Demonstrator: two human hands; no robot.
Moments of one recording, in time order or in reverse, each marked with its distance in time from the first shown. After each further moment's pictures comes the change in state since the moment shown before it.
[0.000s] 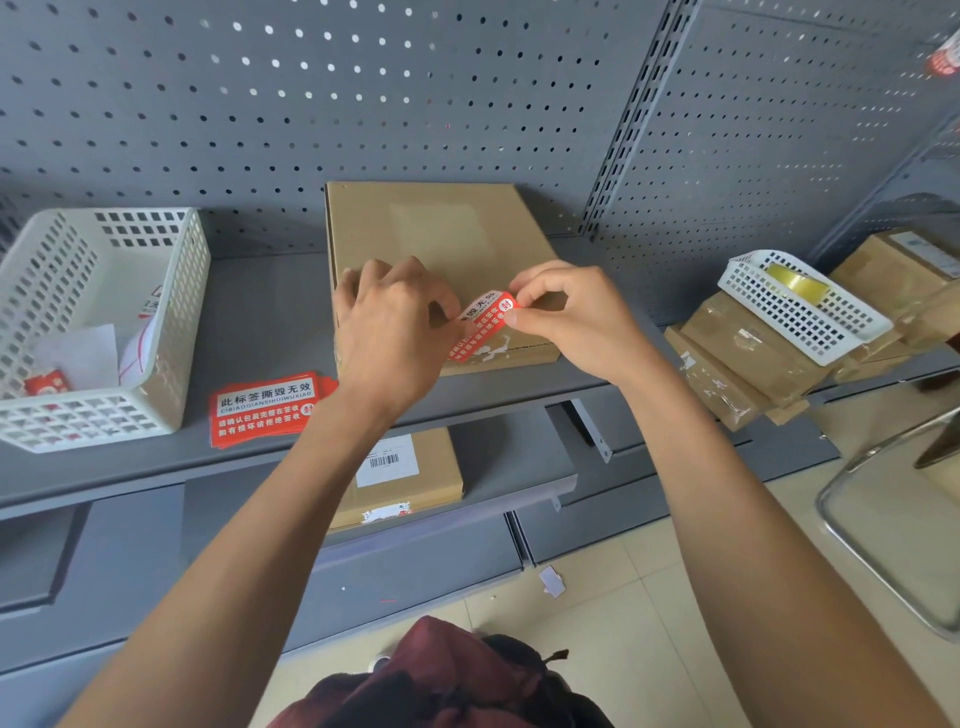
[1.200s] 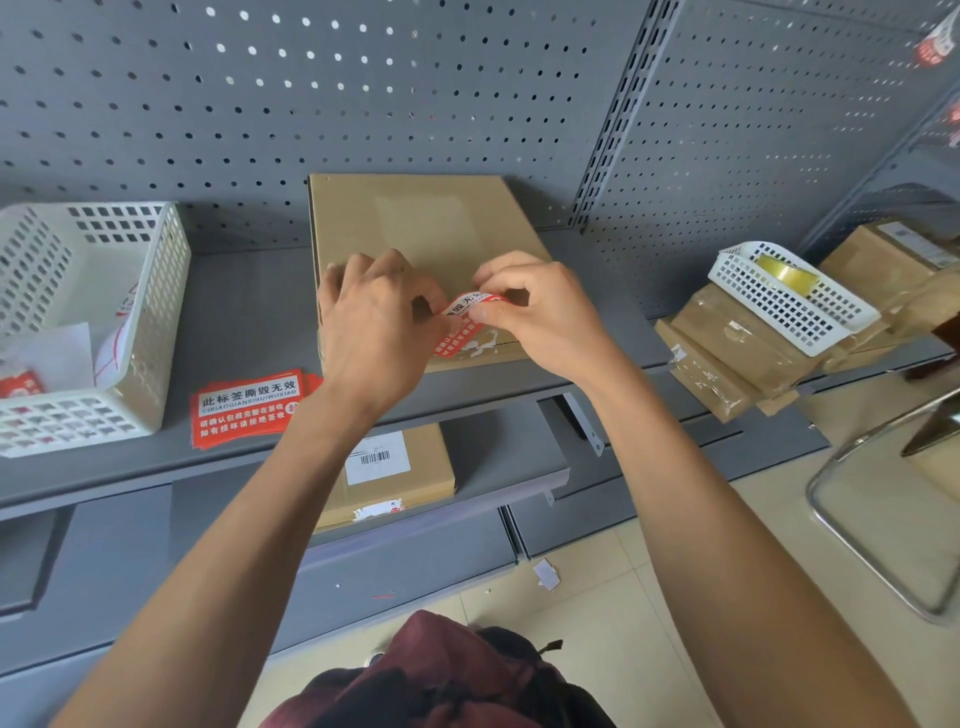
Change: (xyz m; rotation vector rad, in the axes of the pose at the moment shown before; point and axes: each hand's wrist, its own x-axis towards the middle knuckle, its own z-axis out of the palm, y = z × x) left_hand 0.001 -0.001 0.001 -0.013 -0.005 0.006; right_hand 0.006 -0.007 0.020 -0.077 0.027 -0.138
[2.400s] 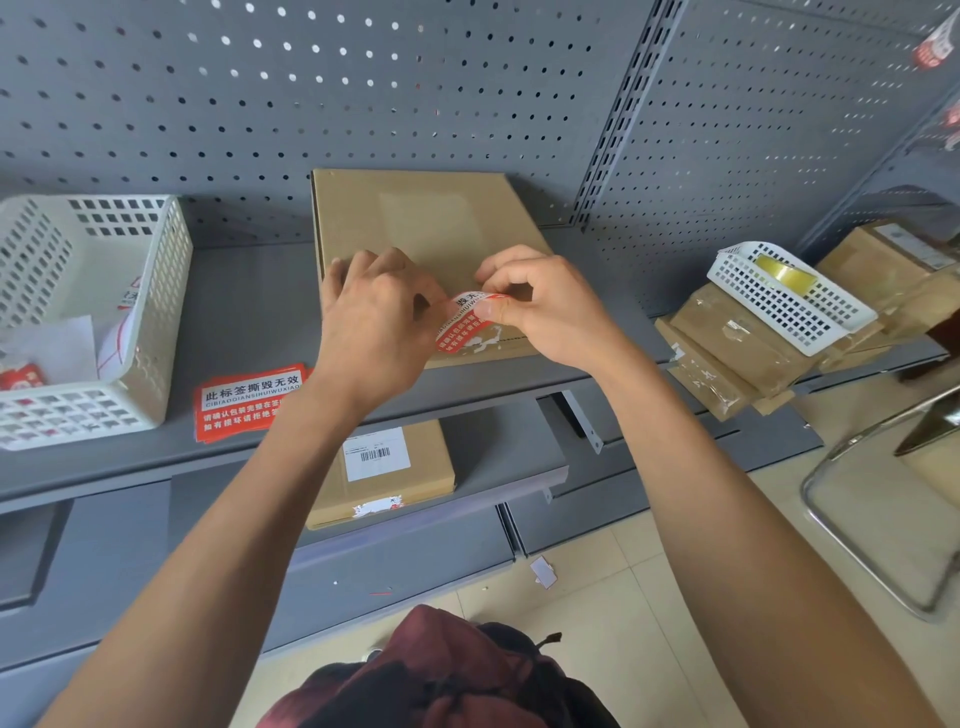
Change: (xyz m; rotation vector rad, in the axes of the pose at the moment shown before) left_hand 0.000 -0.009 -0.007 -0.032 -0.064 0.067; right_hand 0.004 -0.001 -0.006 -0.006 -0.108 0.020
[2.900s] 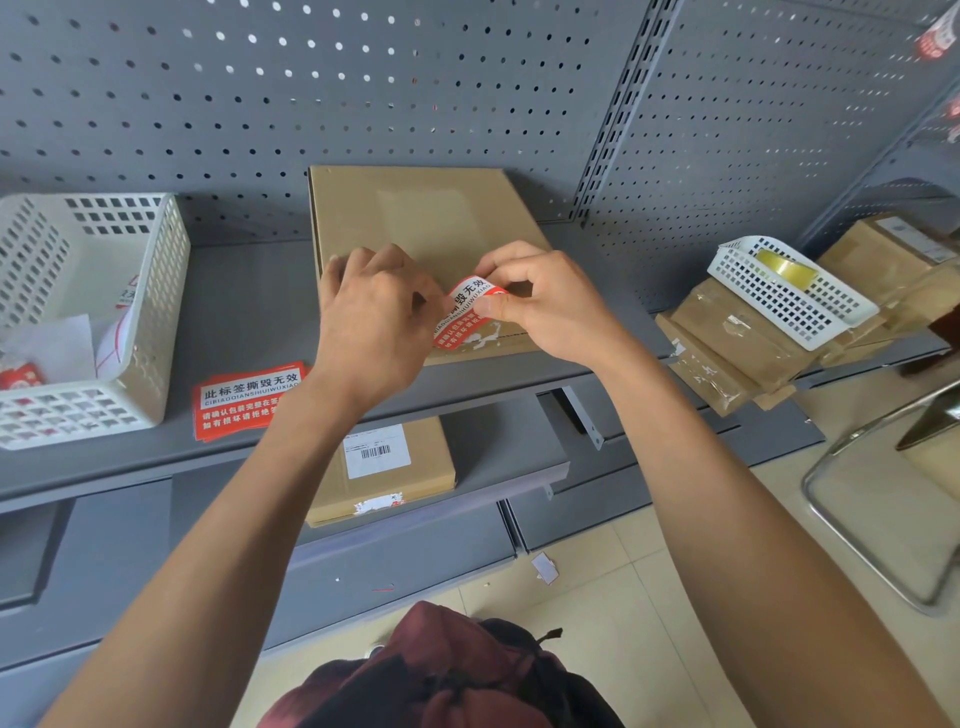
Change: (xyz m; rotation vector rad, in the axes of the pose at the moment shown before) left_hand 0.000 -0.002 0.002 -0.010 0.005 0.001; right_hand 0.000 0.001 -0.001 0.003 -0.015 -0.004
